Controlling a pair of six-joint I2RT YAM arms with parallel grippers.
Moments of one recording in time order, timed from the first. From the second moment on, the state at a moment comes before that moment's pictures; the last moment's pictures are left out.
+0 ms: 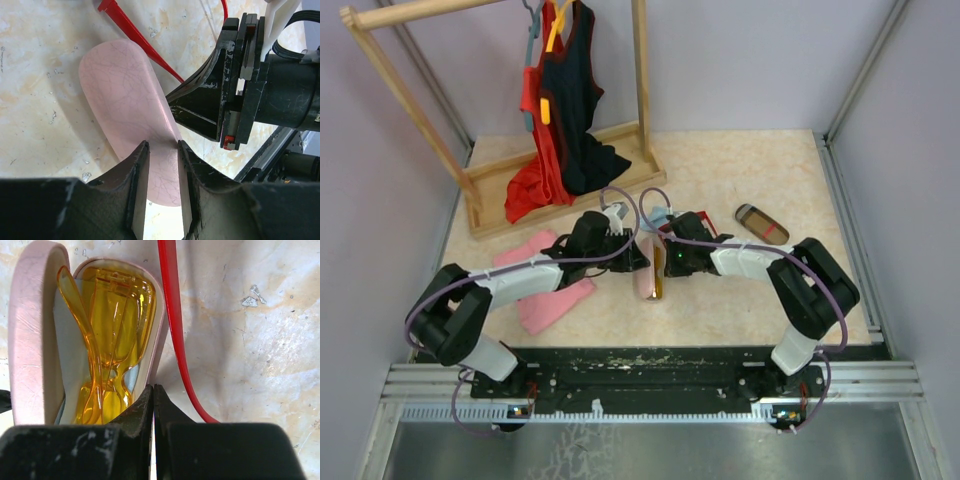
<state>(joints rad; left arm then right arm) -0.69 1.51 0.75 0.18 0.25 -0.61 0.65 1.67 0.86 -0.14 -0.10 0.48</state>
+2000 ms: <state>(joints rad) -0.72 0.58 0.74 -0.51 -0.33 -0.40 0.94 1.72 1.02 -0.31 0.41 0.76</state>
